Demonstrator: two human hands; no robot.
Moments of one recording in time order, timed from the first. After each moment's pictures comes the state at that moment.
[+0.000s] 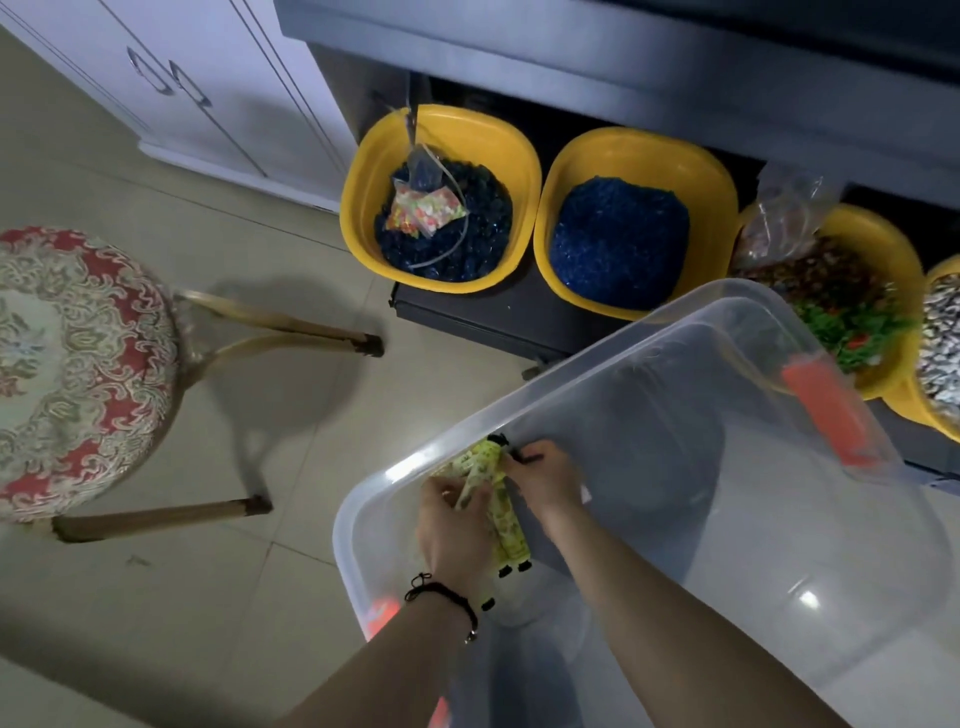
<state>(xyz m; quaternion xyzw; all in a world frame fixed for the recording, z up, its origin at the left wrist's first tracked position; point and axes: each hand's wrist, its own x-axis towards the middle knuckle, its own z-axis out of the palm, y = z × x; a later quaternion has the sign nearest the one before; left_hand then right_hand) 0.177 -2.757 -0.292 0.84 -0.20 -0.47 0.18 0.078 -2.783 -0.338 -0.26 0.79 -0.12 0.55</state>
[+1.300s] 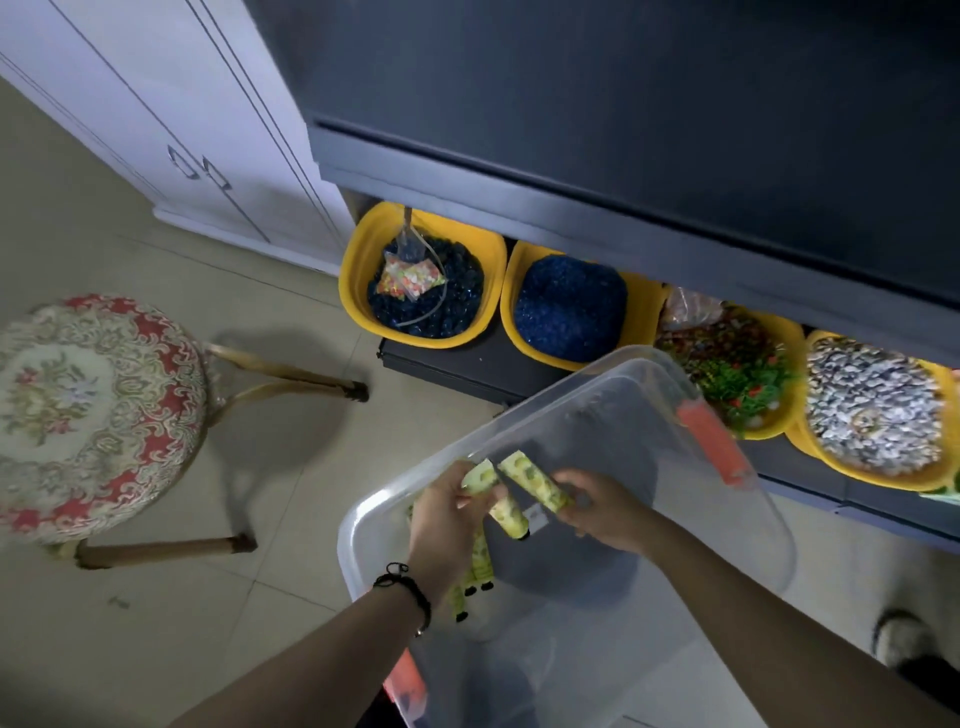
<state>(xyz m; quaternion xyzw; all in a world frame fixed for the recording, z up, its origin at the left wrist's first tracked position) 0.175 -2.789 -0.201 0.66 -0.42 -0.60 0.20 -0.027 -2.781 -0.225 -0.45 0.67 0.01 0.59</state>
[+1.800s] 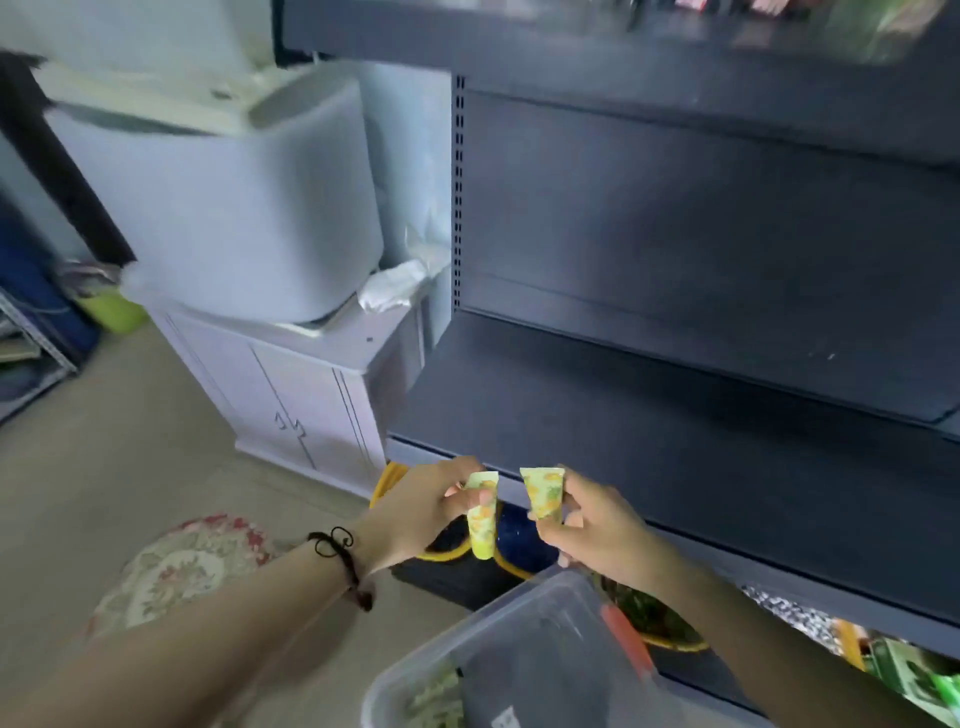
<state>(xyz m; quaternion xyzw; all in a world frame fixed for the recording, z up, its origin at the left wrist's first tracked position) 0.196 -2.904 0.135 0.45 -0.77 -0.42 0.16 -0.021 -2.848 0.151 -0.64 0.62 -0.17 0.42</state>
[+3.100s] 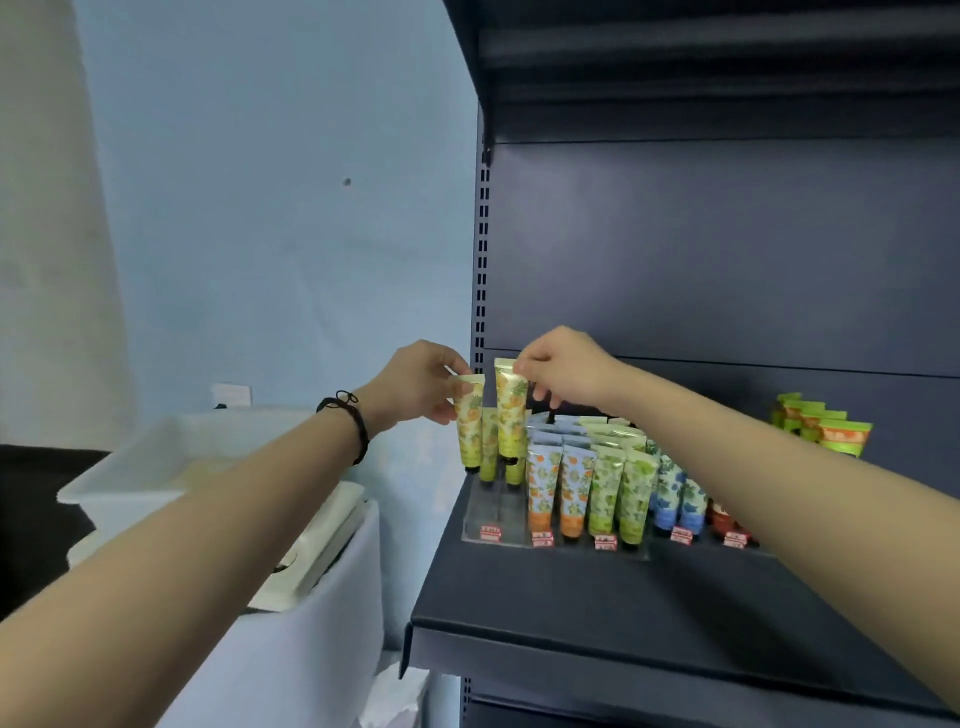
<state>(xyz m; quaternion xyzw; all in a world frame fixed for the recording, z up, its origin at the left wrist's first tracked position) 0.245 -3.214 0.618 0.38 -0.81 -0.28 0.35 0.067 -3.139 0.645 -0.68 0.65 -0.33 0.08</state>
